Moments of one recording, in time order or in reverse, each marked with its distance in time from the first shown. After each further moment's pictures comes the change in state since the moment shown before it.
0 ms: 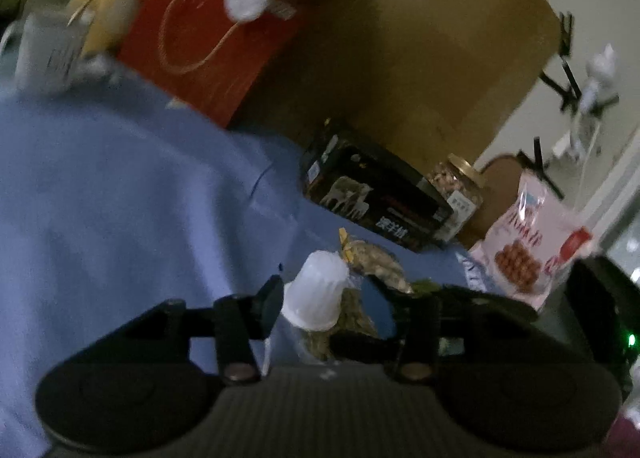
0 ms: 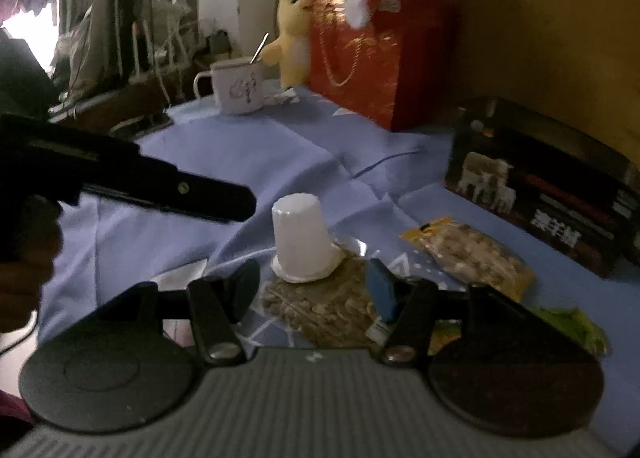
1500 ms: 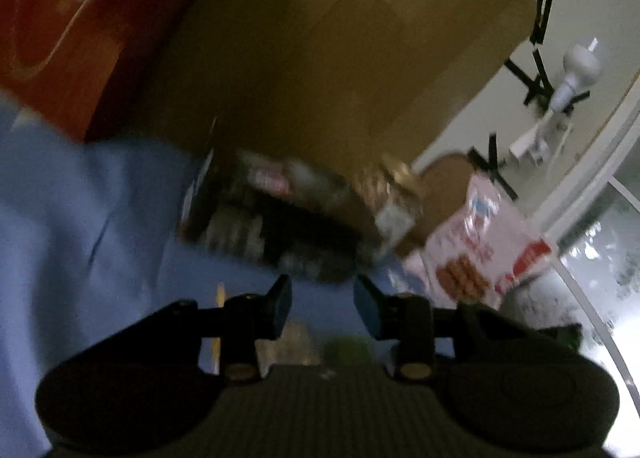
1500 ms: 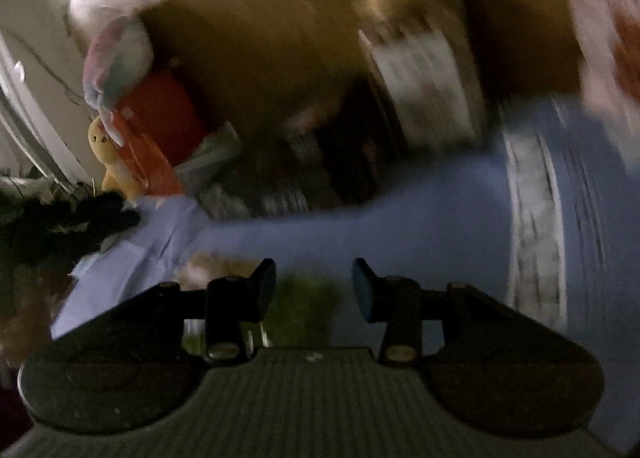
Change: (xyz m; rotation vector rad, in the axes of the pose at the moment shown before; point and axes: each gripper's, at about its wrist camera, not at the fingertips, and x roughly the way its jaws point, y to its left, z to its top) left arm 0.095 -0.046 0.061 -0.036 0.114 -0.232; right arm -0.086 -0.185 -0.066 0.673 -0.096 -0.123
